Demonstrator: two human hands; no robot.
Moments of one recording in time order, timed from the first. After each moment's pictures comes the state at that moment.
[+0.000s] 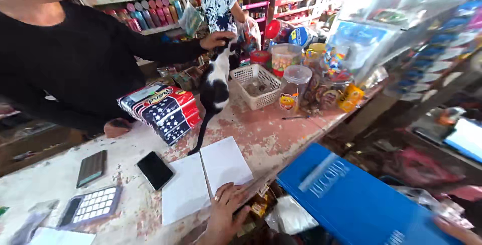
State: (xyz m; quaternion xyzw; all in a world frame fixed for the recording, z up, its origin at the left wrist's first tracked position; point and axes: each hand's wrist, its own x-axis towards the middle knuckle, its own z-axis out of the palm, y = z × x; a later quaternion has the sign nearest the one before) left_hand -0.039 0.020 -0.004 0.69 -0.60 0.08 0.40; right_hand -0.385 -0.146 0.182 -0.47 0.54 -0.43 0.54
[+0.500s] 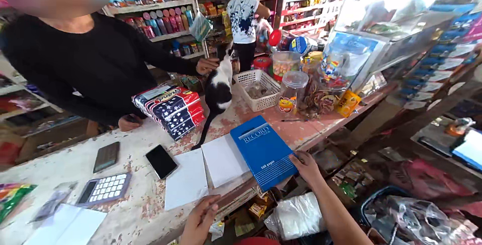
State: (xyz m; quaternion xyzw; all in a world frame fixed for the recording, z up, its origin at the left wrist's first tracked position) left_hand -0.046 0.089 0.025 0.72 -0.41 -0.21 0.53; right_hand -0.236 -0.261 0.034 -0.74 0.42 -0.24 0.47
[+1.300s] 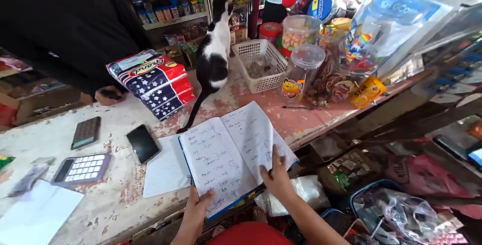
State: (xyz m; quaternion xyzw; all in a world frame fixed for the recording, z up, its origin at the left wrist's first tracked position) left_hand -0.082 0.021 0.002 0.70 -0.01 -0.30 0.64; right_hand -0.208 -0.209 0.019 -0.86 0.29 -0.19 0.38
